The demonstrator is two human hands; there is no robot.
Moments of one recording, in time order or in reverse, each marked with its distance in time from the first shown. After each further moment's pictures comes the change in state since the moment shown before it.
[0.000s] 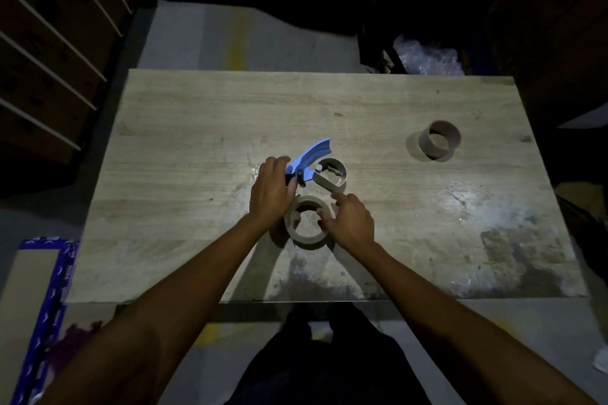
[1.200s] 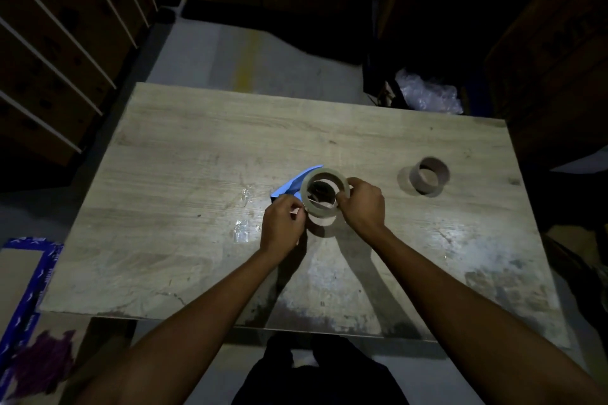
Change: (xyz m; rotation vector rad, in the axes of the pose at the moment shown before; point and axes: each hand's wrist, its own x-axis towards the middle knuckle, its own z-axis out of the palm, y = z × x) left_hand -0.016 0.043 0.031 -0.343 0.141 -0.129; right_hand 0.066 -0.001 -0.075 0.096 0.174 -0.033
